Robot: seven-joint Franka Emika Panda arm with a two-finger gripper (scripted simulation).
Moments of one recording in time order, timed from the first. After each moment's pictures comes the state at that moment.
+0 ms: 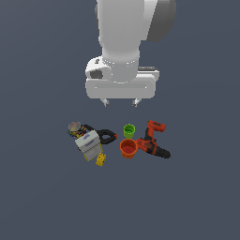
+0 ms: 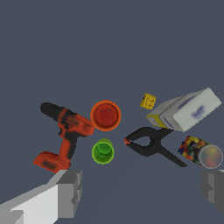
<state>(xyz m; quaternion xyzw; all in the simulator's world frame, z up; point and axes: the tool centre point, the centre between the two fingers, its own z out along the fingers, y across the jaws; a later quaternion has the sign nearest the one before) 0.003 0.003 0.316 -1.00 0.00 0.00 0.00</state>
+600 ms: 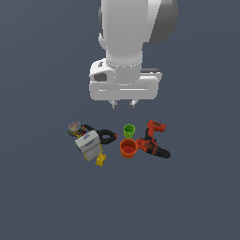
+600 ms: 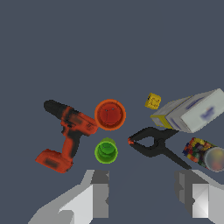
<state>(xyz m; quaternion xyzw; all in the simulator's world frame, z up) 0.002 0.012 0.310 -1.00 -0.01 0.00 0.01</state>
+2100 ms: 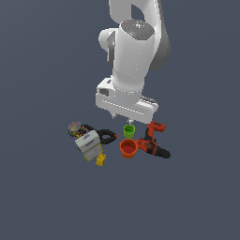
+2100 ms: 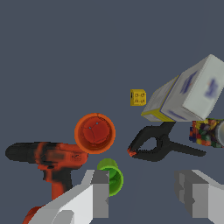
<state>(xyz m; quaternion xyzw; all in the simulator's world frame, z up) 0.013 0.007 0.246 -0.98 0.18 -0.02 -0.05</state>
